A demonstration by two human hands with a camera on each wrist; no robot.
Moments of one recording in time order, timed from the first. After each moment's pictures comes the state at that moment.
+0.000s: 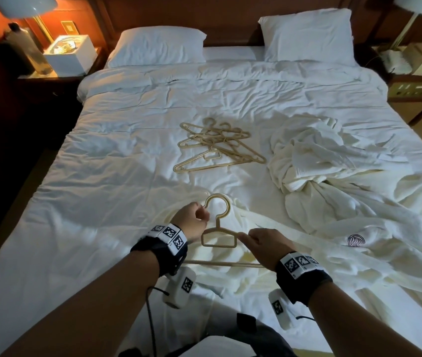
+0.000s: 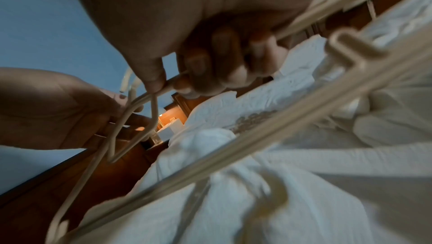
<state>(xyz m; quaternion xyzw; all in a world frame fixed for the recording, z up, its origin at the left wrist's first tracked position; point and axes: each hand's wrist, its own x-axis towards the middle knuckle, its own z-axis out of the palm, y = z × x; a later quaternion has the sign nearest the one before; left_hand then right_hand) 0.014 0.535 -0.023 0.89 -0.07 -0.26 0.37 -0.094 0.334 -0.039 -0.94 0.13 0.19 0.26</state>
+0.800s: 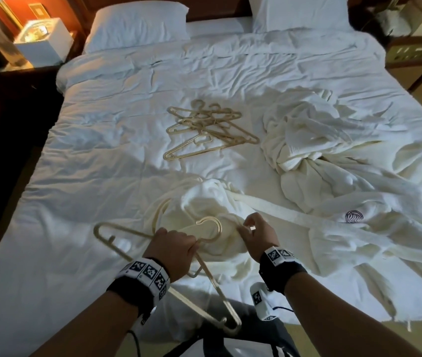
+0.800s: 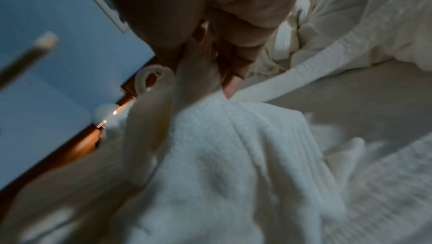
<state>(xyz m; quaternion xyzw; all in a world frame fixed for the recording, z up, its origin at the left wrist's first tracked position) -0.043 0.570 -0.054 0.92 -0.37 -0.15 0.00 -0.105 0.339 -0.123 -0.85 0.27 0.03 0.45</state>
